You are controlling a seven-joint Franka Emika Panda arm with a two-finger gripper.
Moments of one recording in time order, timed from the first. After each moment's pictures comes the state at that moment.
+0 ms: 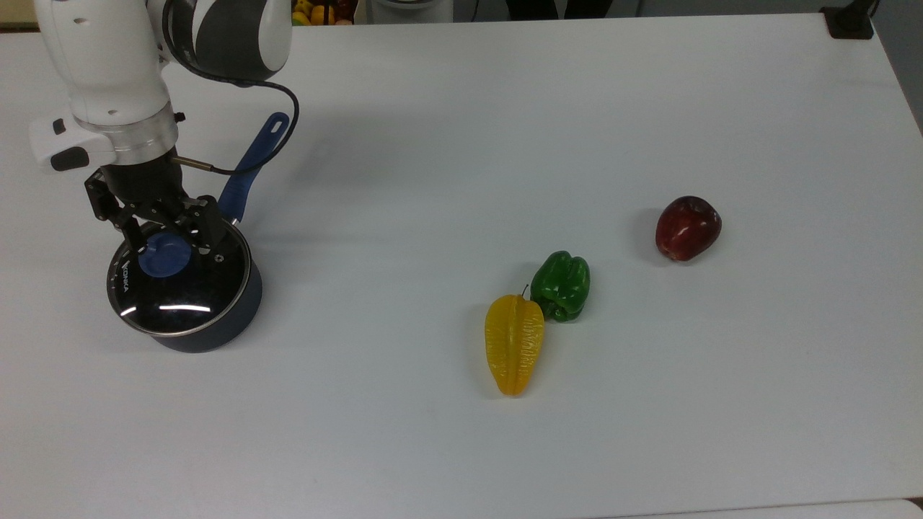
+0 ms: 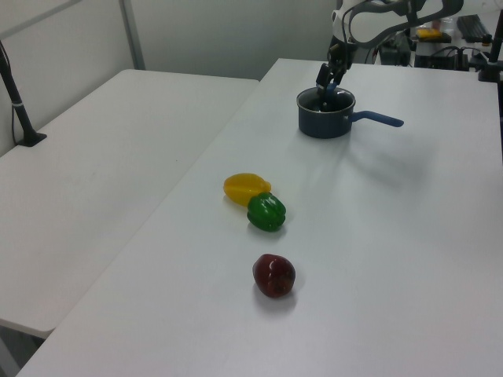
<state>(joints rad) -0.22 0.54 -0.05 -1.43 0.03 2.32 -0.07</state>
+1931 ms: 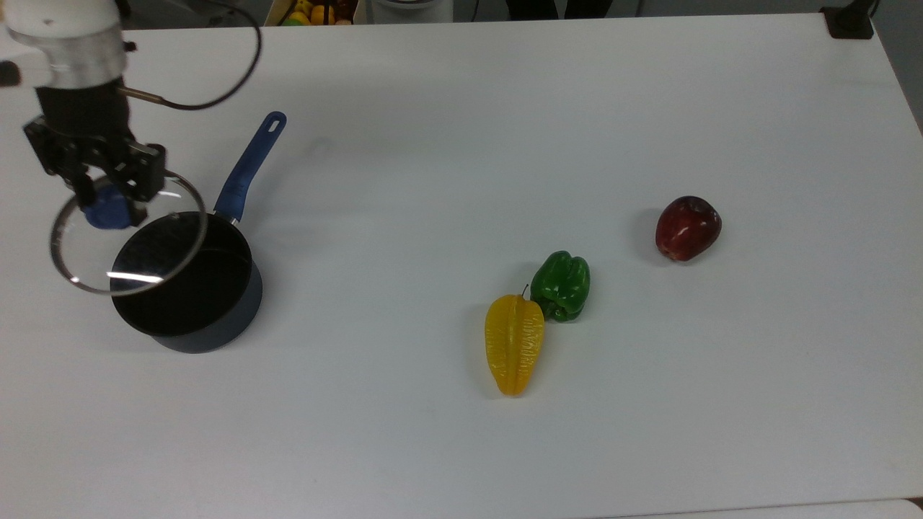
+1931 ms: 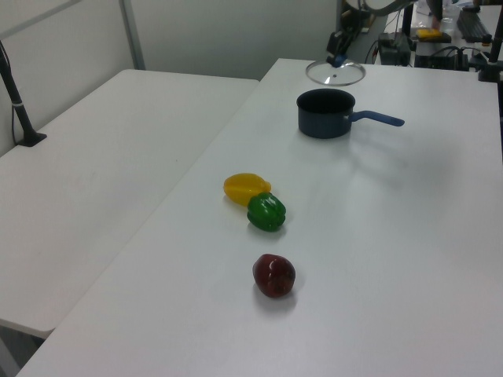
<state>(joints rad) -0.26 0.43 -0.06 -1.43 0.03 2.27 -0.11</state>
